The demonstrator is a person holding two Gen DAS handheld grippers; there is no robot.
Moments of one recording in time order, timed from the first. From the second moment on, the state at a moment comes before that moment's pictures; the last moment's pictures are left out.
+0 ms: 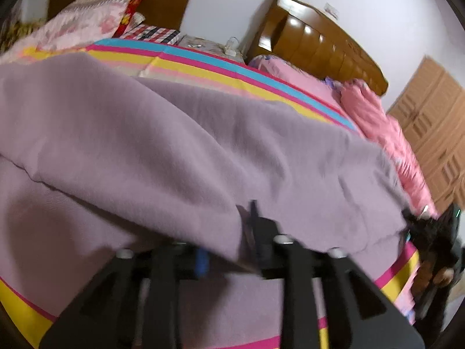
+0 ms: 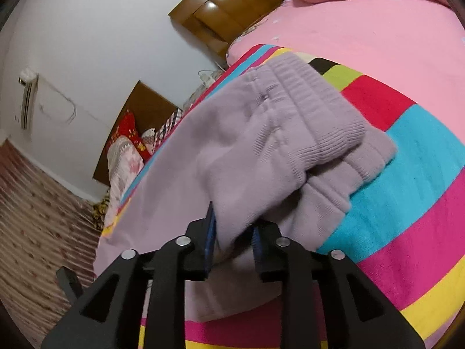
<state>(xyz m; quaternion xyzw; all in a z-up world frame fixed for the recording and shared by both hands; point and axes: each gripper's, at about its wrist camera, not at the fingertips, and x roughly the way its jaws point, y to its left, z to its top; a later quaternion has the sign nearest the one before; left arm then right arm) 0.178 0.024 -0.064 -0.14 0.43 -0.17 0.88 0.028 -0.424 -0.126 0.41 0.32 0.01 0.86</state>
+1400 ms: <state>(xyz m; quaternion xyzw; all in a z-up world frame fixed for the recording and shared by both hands) 0.143 0.060 -0.068 -0.16 0.43 -0.18 0.87 -0.010 -0.451 -0.127 0.38 0.32 -0.05 0.87</state>
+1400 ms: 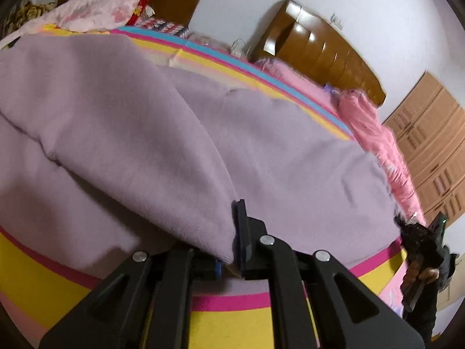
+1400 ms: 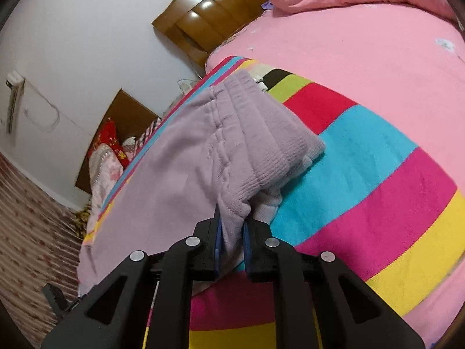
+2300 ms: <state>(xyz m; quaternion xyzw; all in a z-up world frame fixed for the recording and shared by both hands) 0.128 0.052 -0.063 -0.19 0.42 -0.19 0.87 -0.025 -0.380 -0.124 0.44 0.32 0.10 0.83</state>
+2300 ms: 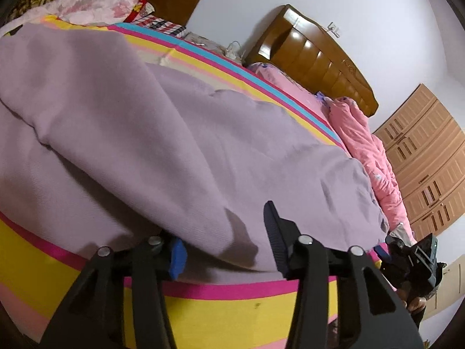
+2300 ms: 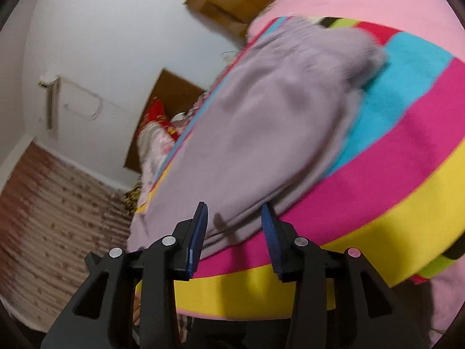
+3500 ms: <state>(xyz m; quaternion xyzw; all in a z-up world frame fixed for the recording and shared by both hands) 0.133 0.024 0.005 -0.11 0.33 -0.15 0.93 -0.012 -0.313 -0.056 0.20 0.30 0.03 0.93</state>
